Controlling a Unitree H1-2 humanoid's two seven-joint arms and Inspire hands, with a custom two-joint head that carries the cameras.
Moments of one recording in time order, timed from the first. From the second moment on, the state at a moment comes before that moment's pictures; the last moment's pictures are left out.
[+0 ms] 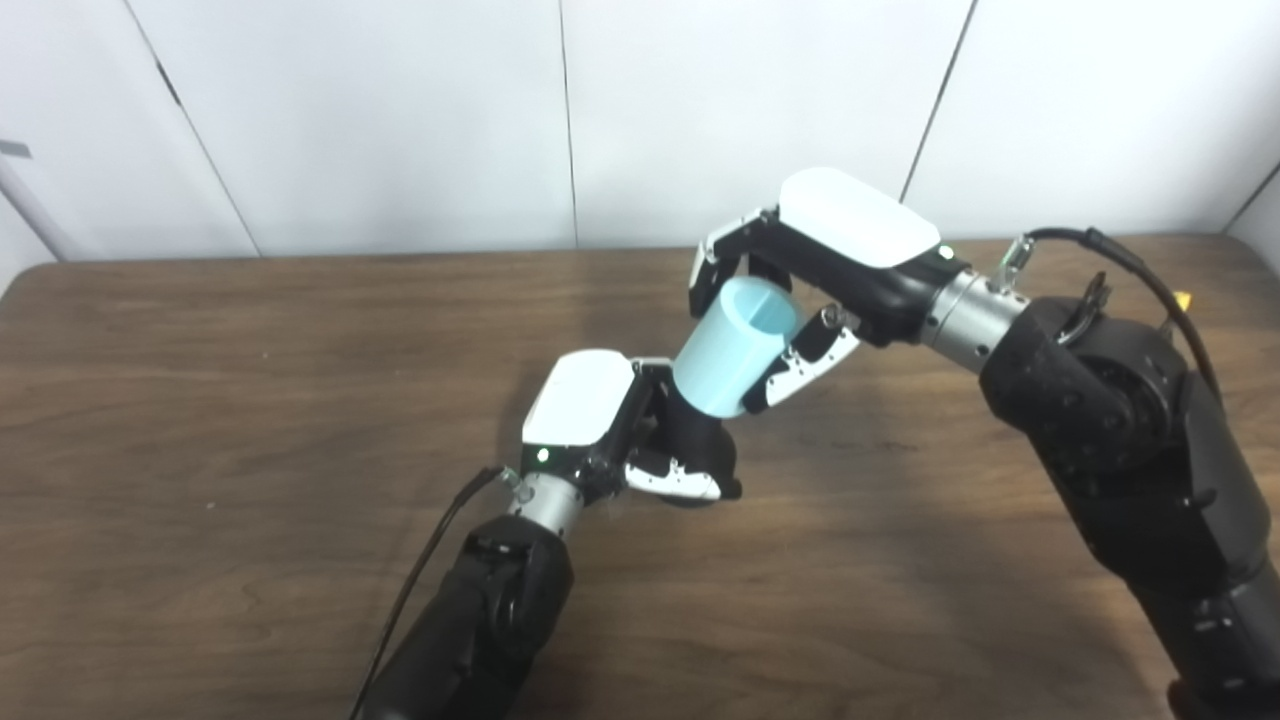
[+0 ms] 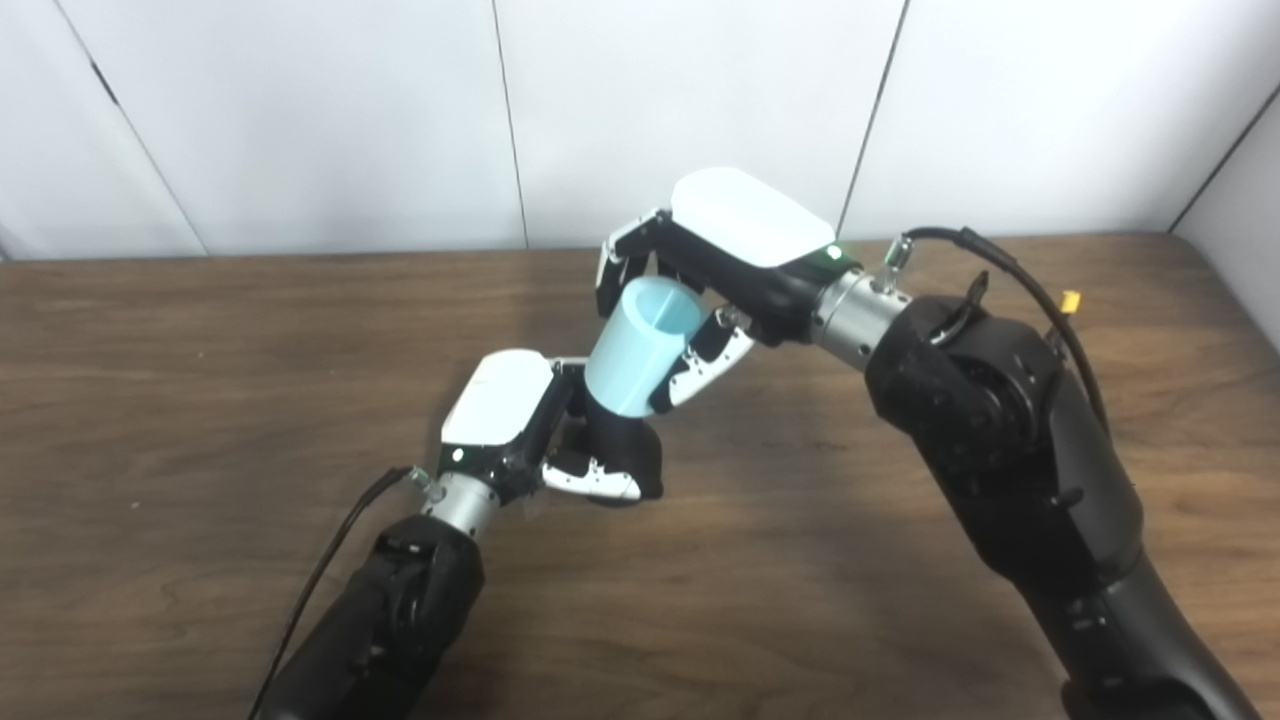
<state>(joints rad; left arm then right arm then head) -0.33 0.10 -0.50 0.08 0.92 0.14 0.03 -0.55 -0.46 0.23 -0.45 -0.57 0.13 0.62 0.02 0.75</state>
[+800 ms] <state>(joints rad) -0.33 0.10 -0.51 0.08 0.92 0.15 0.03 -0.55 -0.42 0.24 -0.45 -0.63 0.14 0.60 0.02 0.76</state>
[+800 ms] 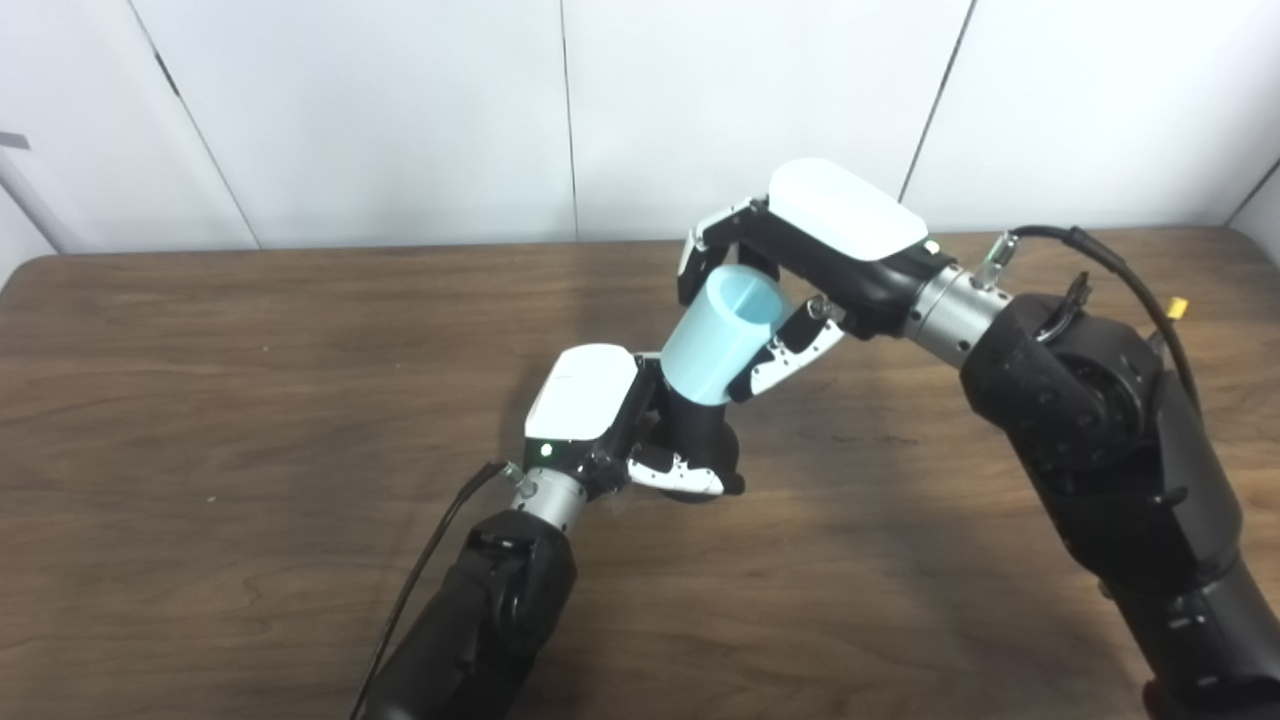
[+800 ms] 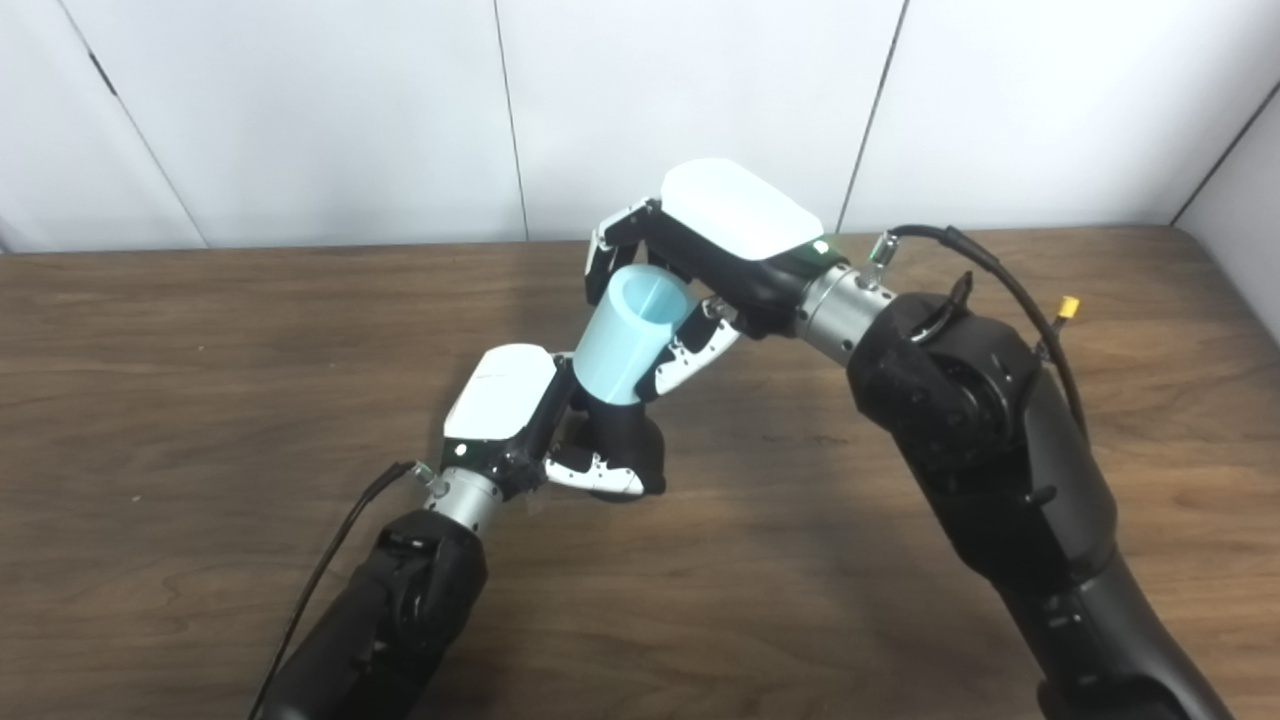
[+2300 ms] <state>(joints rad) -0.33 0.09 -0.53 0.06 0.95 0.17 0.02 -0.55 -0.44 0.28 -0.31 -0.53 0.09 0.60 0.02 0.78</state>
